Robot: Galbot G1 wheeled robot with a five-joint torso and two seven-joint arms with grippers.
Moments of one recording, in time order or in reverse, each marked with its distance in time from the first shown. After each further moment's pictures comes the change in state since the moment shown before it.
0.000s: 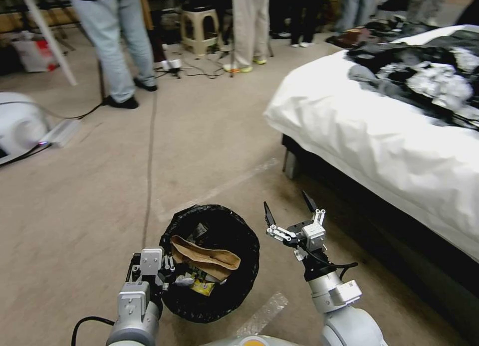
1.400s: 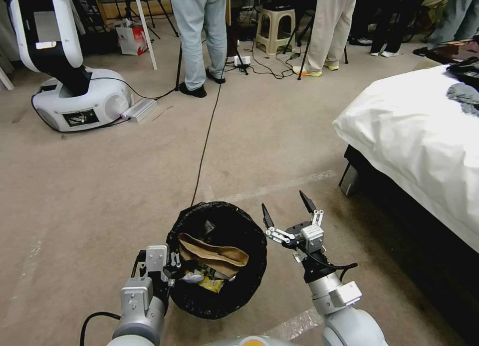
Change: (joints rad) left arm -0.028 0.007 0.018 -0.009 -0.190 0.067 -0.016; right arm -0.015 -0.001 0.000 -0.005 -0.005 0.006 -0.024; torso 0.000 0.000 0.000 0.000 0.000
